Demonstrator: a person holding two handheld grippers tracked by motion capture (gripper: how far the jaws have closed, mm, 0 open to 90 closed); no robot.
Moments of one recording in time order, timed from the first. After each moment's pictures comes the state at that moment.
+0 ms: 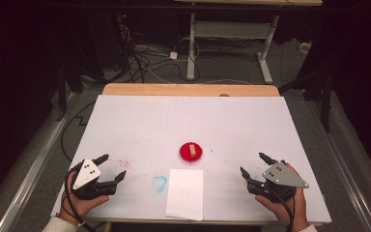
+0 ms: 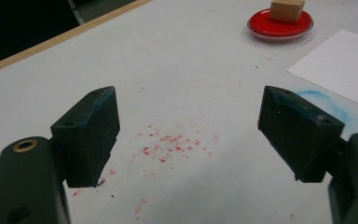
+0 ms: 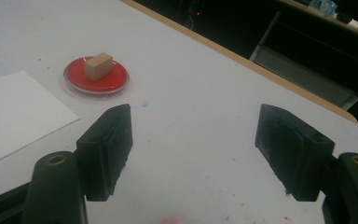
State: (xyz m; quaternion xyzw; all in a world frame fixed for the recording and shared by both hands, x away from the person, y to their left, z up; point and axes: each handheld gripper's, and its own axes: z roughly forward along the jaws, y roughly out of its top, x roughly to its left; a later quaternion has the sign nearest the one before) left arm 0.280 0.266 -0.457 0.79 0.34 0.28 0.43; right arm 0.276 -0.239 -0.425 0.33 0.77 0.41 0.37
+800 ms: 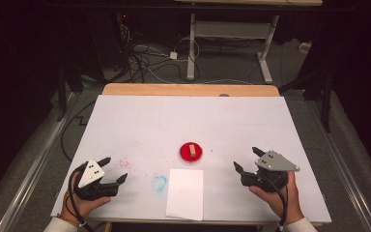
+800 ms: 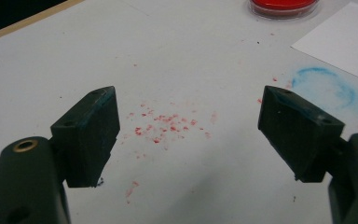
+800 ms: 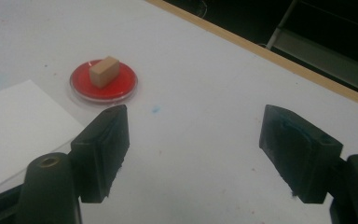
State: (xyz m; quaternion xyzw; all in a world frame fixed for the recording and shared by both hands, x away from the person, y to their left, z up) left arm 0.281 0.265 -0.466 0.81 0.35 0.26 0.40; right arm 0.303 -0.223 -0.415 0.35 0.78 0.41 0.32
